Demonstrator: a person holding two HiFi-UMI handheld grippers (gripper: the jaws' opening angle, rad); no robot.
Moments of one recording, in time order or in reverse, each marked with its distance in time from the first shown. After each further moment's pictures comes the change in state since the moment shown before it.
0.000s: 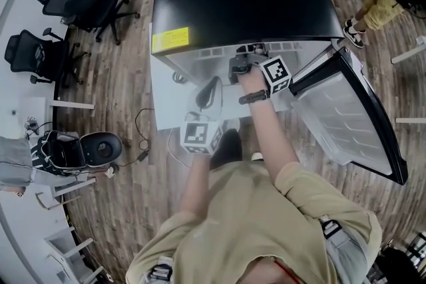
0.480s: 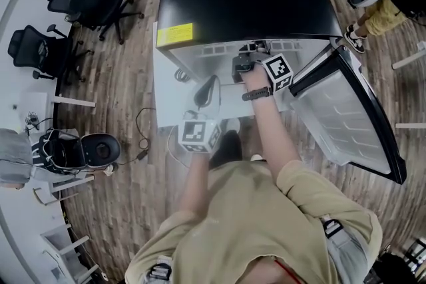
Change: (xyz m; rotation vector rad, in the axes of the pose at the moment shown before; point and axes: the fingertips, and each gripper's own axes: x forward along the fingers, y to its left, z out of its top) left arm -0.015 0.004 0.012 -0.005 -0.019 0.034; right arm -0.001 0.003 -0.001 -0.017 0.041 -0.015
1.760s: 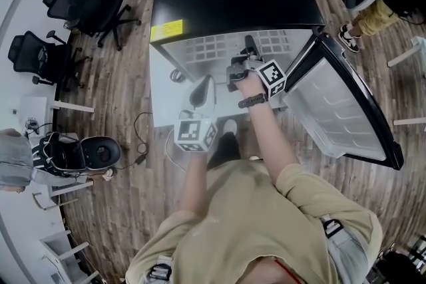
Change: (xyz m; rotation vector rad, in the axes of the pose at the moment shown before) left arm -0.012 -0.021 0.012 -0.016 -0.037 0.006; right arm -0.037 0.003 -0.004 0.054 0.060 -0.002
